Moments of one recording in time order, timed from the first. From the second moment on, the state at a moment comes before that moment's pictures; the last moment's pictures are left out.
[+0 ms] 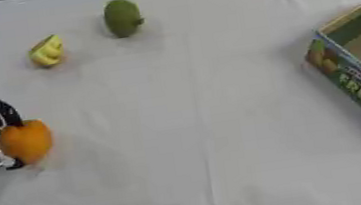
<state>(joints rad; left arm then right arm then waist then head) -0.18 1.14 -0.21 -1.79 -0.46 0.47 -0.74 0.04 -0.66 -0.48 -1.74 -0.46 -0.07 0.03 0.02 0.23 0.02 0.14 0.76</state>
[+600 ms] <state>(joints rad) -0.20 1.10 -0.28 -1.79 -0.68 0.53 -0.67 0.04 -0.66 -0.48 -1.74 -0.46 -0.06 0.04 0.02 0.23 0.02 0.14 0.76</state>
